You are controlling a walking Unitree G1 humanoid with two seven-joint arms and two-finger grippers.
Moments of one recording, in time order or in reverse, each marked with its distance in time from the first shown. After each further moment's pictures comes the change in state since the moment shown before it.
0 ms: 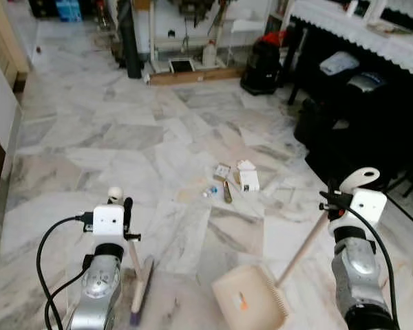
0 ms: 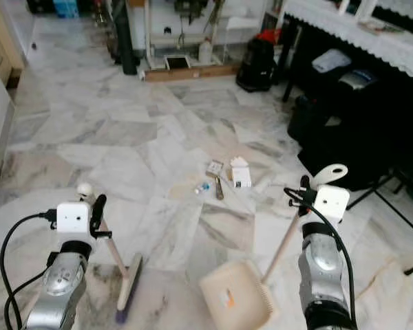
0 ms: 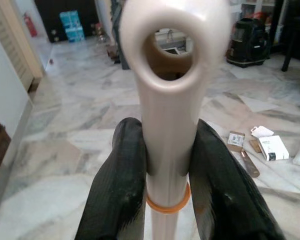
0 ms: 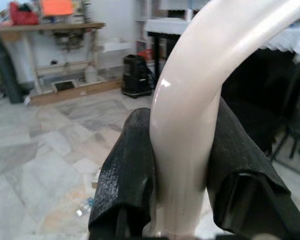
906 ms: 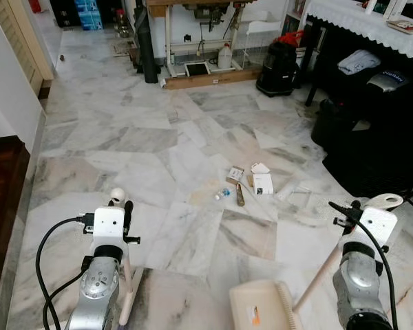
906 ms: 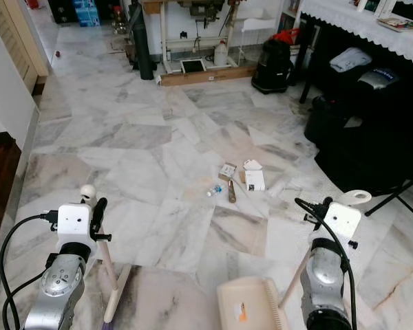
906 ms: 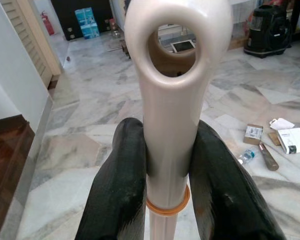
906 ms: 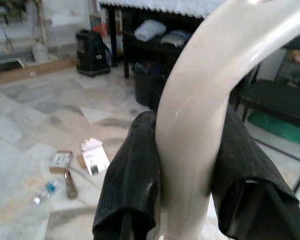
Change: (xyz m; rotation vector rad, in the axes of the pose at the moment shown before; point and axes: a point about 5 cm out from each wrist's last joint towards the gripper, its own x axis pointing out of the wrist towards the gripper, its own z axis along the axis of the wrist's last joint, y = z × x) left arm -0.002 0.001 -0.003 0.012 0.025 -0.019; right arm -0.017 -0.027 -0.031 -0.103 0.111 -0.276
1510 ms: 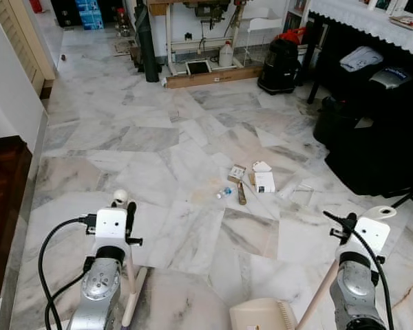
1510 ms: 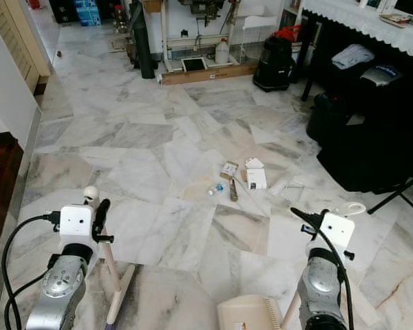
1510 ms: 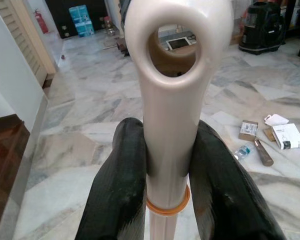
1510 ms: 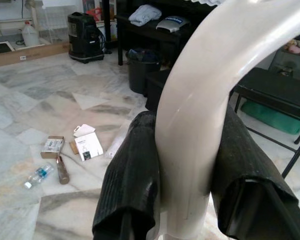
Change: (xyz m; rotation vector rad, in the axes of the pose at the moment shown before) left arm -0.002 -0.003 -0.001 -0.007 0.005 -0.022; right arm -0.006 -0.002 -0.013 -0.042 0.033 -0.019
